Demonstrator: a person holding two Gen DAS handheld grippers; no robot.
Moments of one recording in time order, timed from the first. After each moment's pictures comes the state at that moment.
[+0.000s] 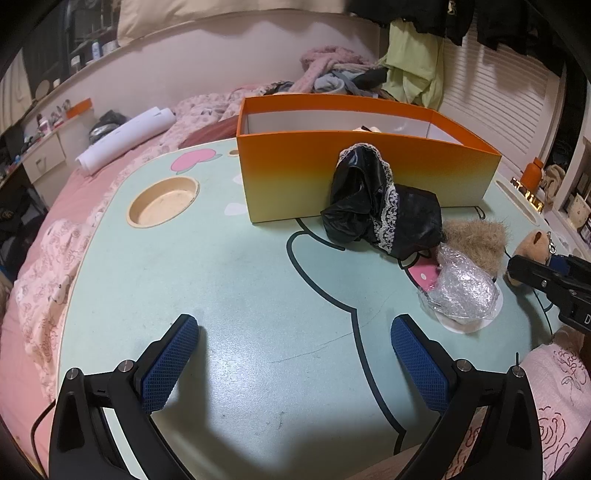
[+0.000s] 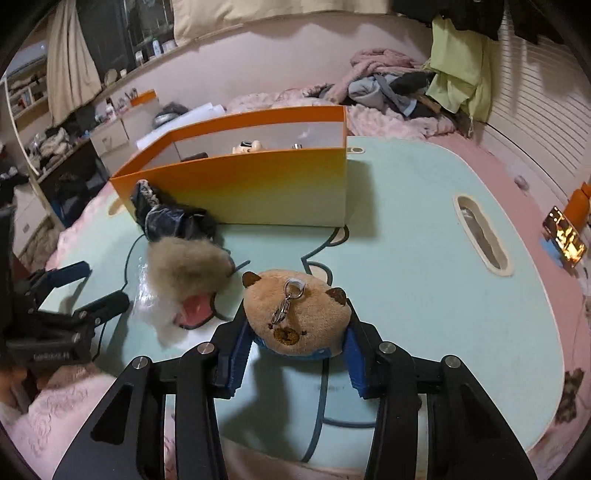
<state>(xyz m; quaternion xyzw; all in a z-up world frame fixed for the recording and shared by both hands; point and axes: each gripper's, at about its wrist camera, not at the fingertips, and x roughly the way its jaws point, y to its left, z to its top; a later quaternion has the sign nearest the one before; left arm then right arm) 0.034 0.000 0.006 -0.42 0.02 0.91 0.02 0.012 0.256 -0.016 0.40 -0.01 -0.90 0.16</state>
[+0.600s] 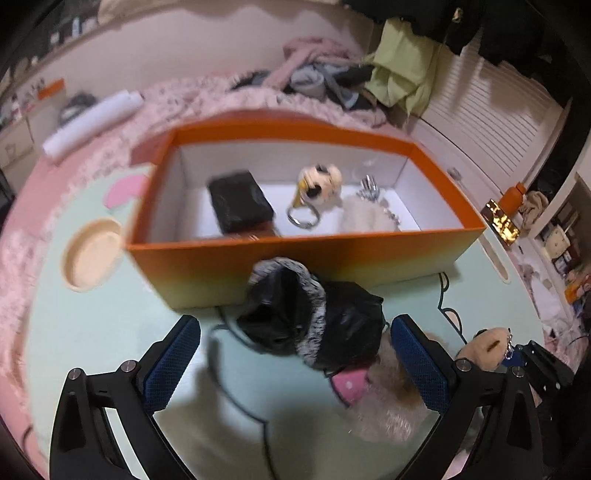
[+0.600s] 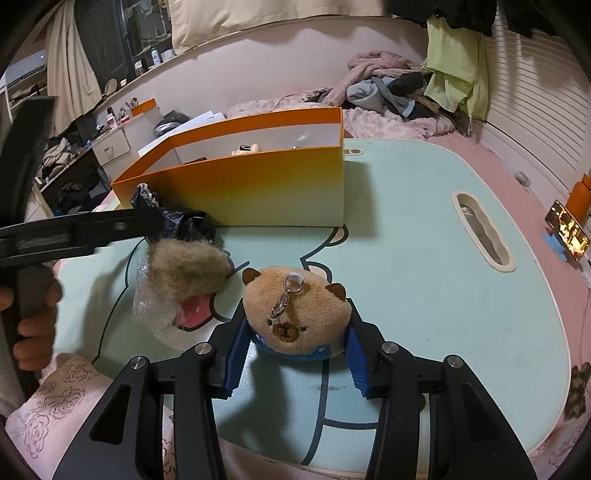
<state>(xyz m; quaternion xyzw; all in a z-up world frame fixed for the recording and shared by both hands) -0.039 0.038 0.030 -0.46 -0.05 0.88 0.08 0.011 0.255 -0.018 0.39 -0.02 -0.91 0.16</state>
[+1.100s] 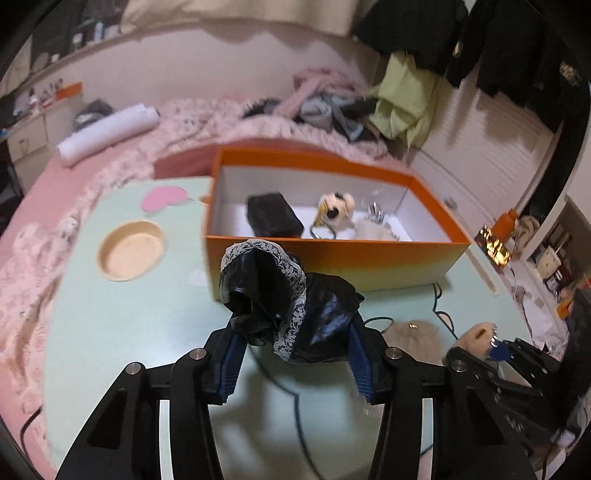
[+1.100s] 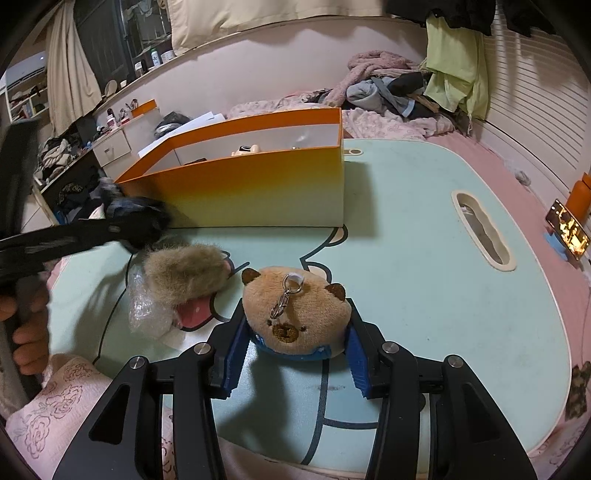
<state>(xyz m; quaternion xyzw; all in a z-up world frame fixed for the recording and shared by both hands) 0.013 0.002 0.056 -0.38 -0.07 0.92 0.06 0.012 0.256 -0.017 0.39 -0.02 -0.91 0.16</state>
